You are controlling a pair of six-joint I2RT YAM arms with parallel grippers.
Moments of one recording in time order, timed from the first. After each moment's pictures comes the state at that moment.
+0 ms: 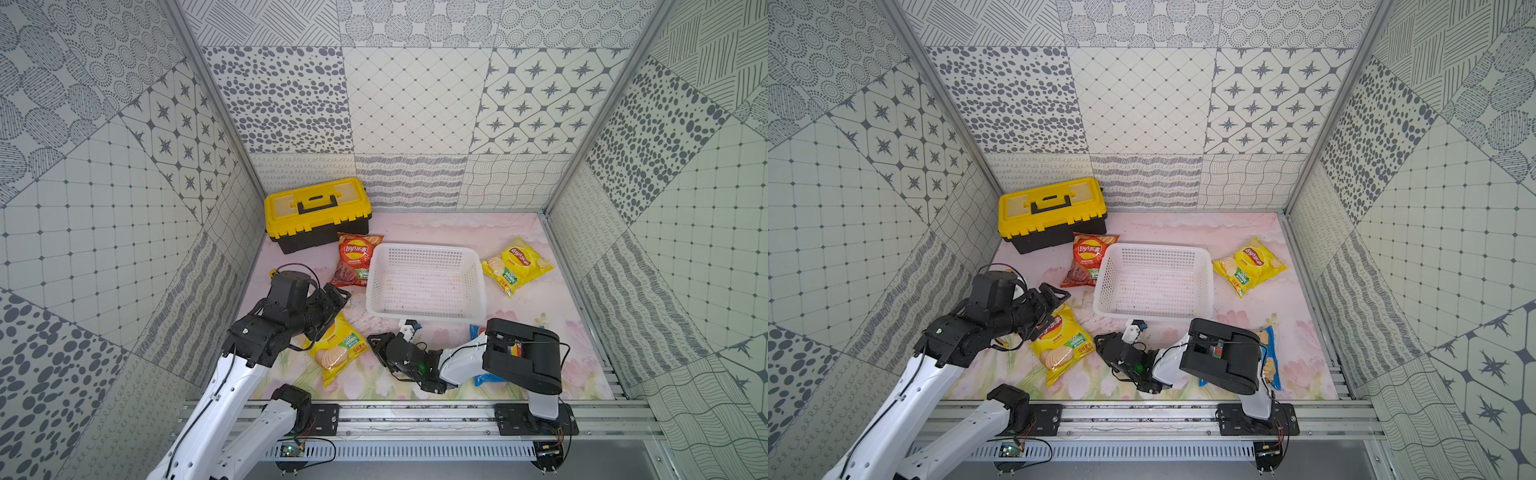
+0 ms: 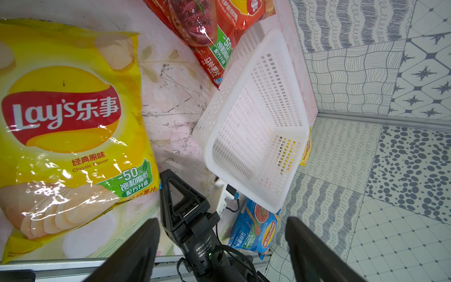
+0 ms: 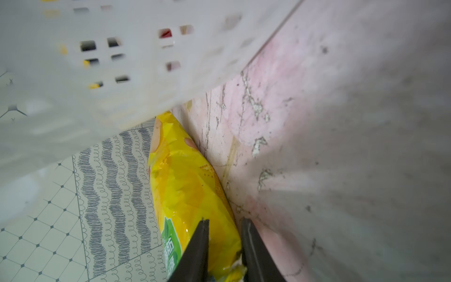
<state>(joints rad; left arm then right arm) -0.29 0.80 0.97 -0.96 0.22 -1.13 1.29 1.94 0.76 0.69 0.37 1.75</state>
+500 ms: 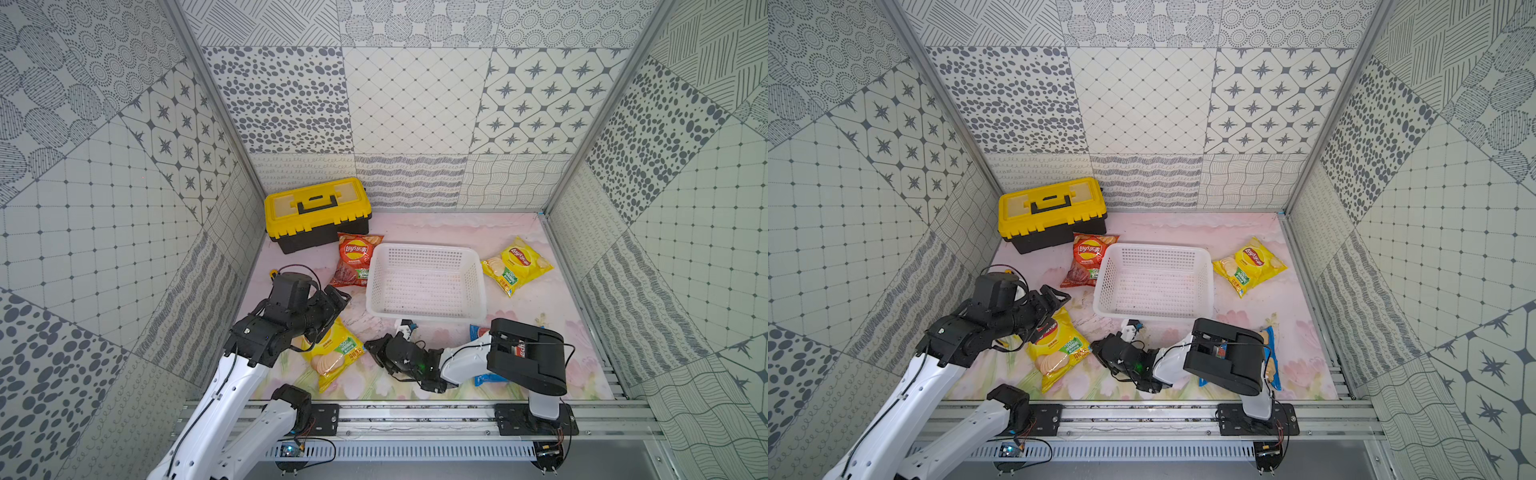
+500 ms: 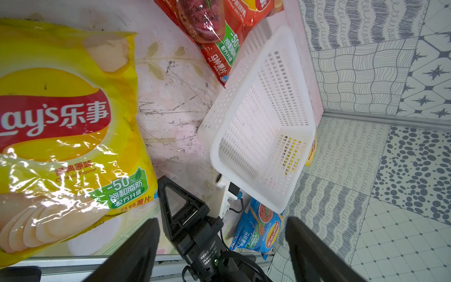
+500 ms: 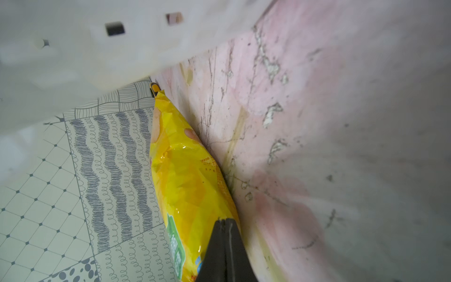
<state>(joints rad) -0.29 0.80 0.95 -0.97 0.22 -1.12 1.29 1.89 0.78 0.63 0.26 1.73</state>
